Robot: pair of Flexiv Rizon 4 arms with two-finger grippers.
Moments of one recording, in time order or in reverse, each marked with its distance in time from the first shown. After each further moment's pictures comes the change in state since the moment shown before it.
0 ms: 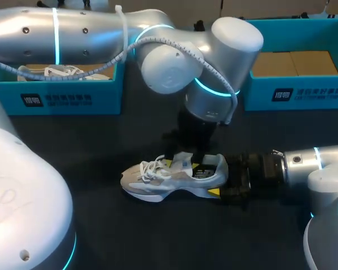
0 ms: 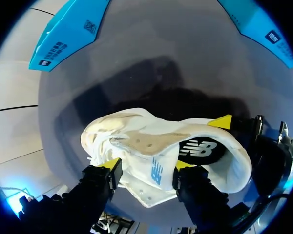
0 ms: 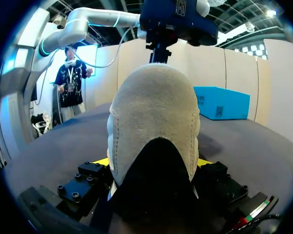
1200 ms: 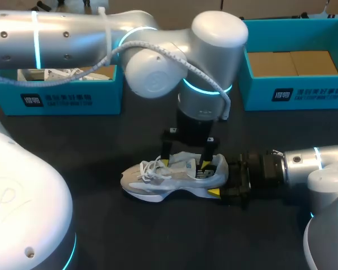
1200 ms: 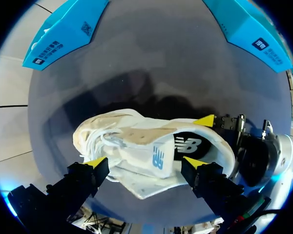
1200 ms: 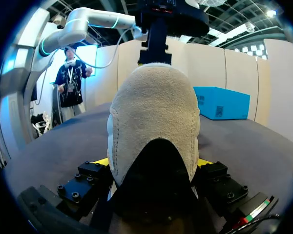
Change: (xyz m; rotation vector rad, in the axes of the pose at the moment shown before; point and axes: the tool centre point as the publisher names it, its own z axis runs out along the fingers) left arm 0.009 0.003 -0.010 0.041 0.119 -0.011; right arm 0.000 0.000 0.000 0.000 0.000 0.000
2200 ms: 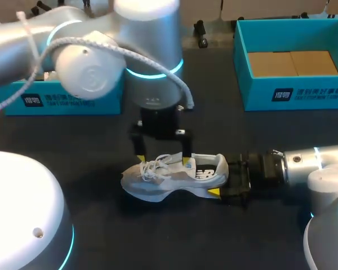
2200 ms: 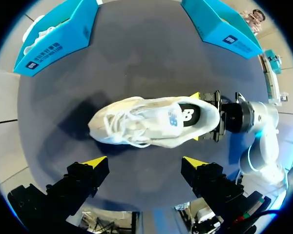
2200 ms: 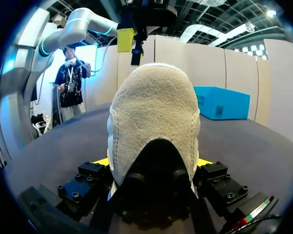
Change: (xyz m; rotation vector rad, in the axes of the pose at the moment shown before) left arm -0.054 0.037 -0.053 -0.004 0.200 0.142; right arm 0.000 0.000 0.000 0.000 0.000 0.000
